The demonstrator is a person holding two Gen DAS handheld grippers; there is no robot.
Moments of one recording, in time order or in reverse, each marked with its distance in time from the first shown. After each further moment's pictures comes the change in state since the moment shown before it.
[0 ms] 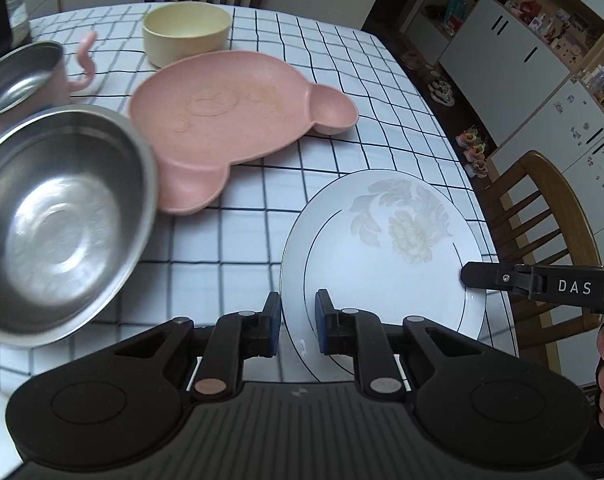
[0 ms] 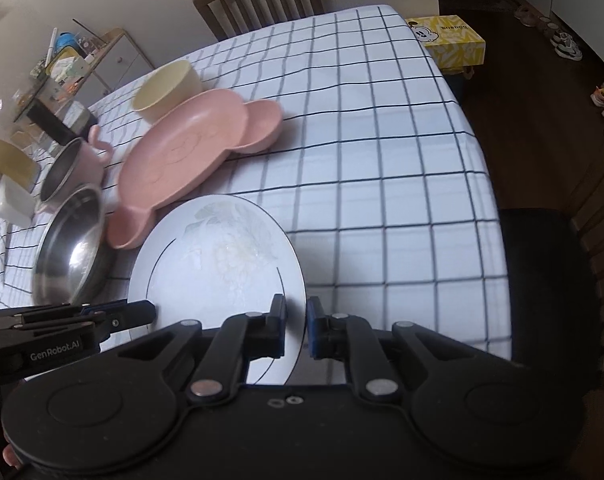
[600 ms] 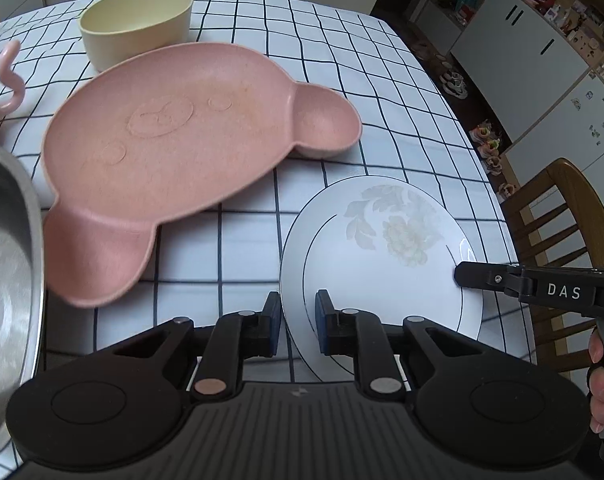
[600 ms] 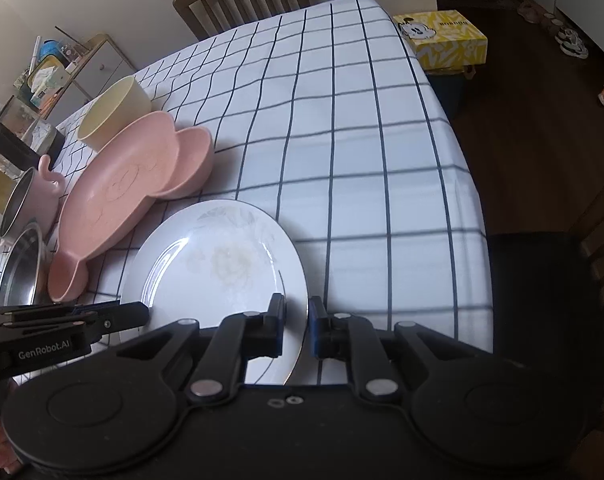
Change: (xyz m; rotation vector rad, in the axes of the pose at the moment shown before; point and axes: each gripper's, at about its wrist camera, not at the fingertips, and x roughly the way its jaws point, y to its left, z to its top) left arm 0.090 -0.027 0.053 -0.008 0.041 0.031; right arm 0.059 -0.062 0.051 0.009 0.013 0.017
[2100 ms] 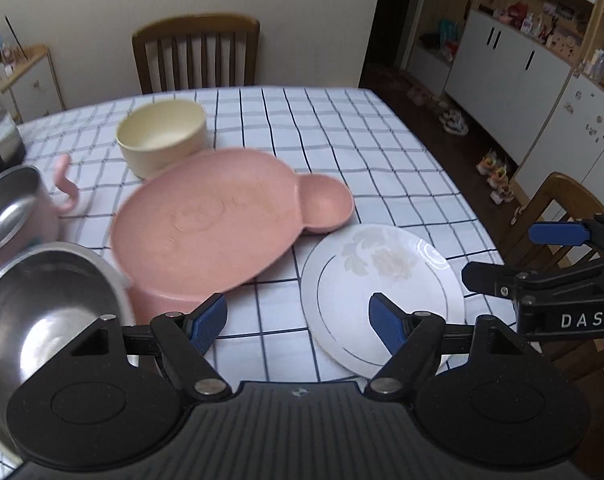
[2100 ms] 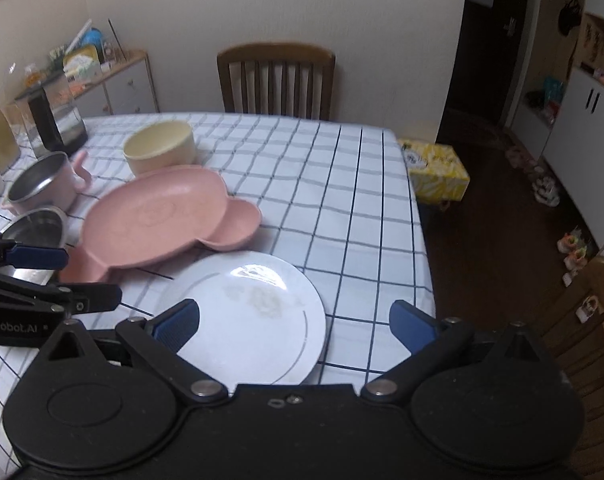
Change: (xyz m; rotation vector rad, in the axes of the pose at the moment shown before) left arm -0.055 -0.017 0.000 0.144 -0.205 0.099; right arm -0.057 0.068 -0.014 -0.300 -0.266 -0.192
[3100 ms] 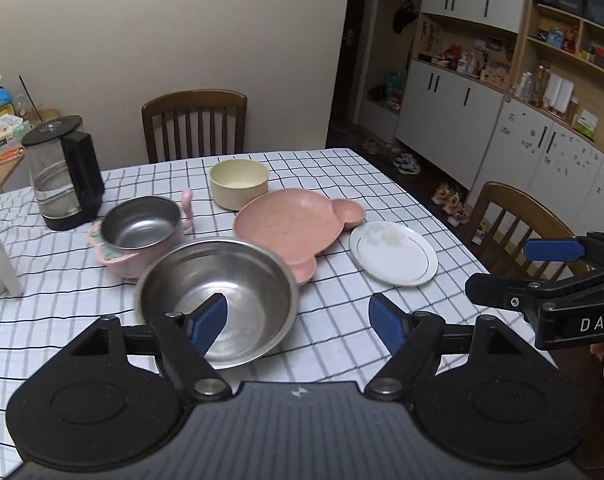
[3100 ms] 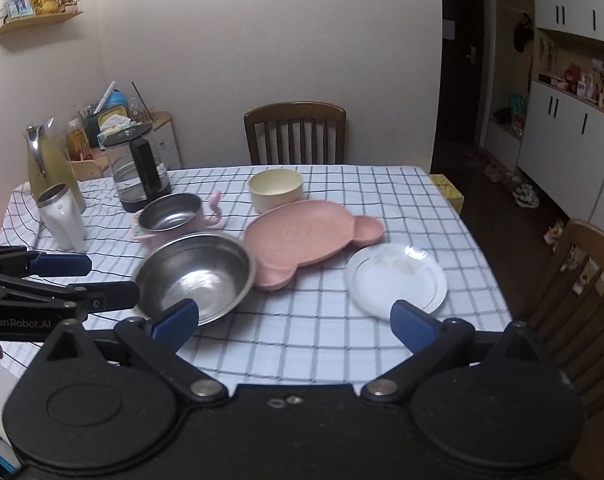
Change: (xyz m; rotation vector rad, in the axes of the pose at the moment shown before) left arm -0.197 0.129 -0.092 0.113 -0.218 -0.114; right arm -0.148 0.196 -0.058 0.118 -0.191 -0.054
